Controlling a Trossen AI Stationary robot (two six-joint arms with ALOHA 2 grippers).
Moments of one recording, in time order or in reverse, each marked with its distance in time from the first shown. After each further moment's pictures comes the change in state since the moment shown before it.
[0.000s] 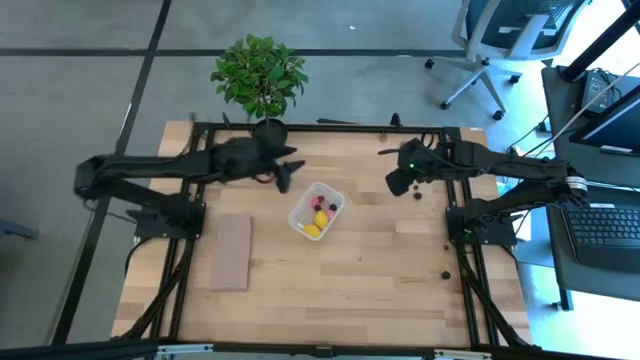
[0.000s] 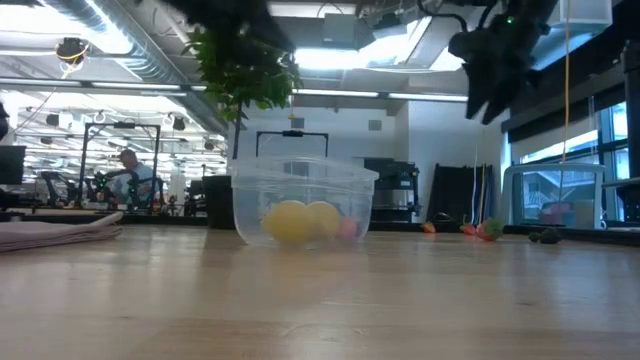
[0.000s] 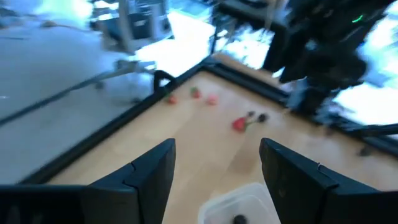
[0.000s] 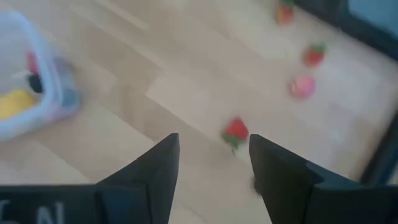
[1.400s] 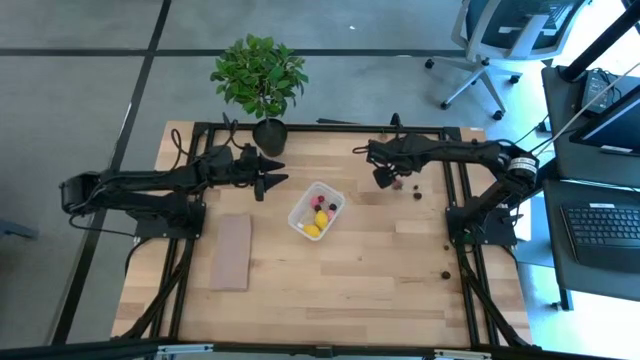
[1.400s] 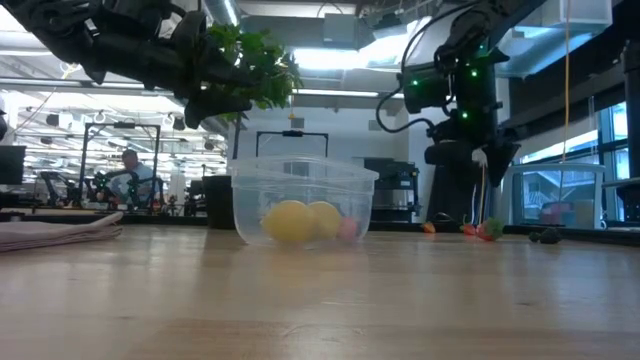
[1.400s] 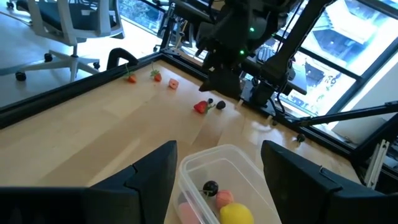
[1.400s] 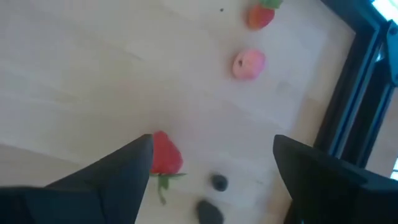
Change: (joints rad) left arm 0.193 -0.185 -0.486 0.452 0.410 -0.082; right arm -0.194 0.450 -0.001 0.016 0.107 -0.010
